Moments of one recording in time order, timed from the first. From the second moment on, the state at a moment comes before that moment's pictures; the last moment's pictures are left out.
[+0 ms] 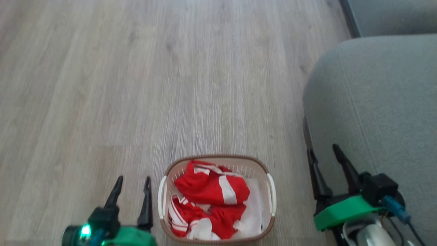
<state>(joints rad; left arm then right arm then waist) 0.13 0.04 -0.16 0.15 -0.09 0.04 -0.25 0.01 -0.04 0.10 0.17 0.21 0.13 -0.25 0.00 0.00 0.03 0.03</state>
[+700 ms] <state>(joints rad) -0.39 0.04 -0.34 0.65 -0.02 -0.01 -0.25 -0.27 -0.04 -0.02 0.00 0.16 0.13 -0.25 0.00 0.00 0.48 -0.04</state>
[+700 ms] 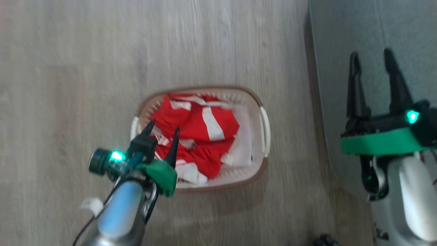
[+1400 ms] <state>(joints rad) -0.73 0.04 -0.51 0.89 -0.02 -0.01 -0.25 -0.44 -0.04 0.02 -0.15 0.19 0.13 -0.26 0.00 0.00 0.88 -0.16</state>
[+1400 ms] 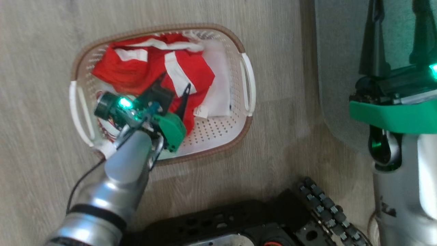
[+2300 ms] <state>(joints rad) -0.87 0.04 -0.63 1.12 -0.24 0.04 -0.25 -0.46 -0.04 0.05 -0.15 0.20 0.13 -0.26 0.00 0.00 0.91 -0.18</state>
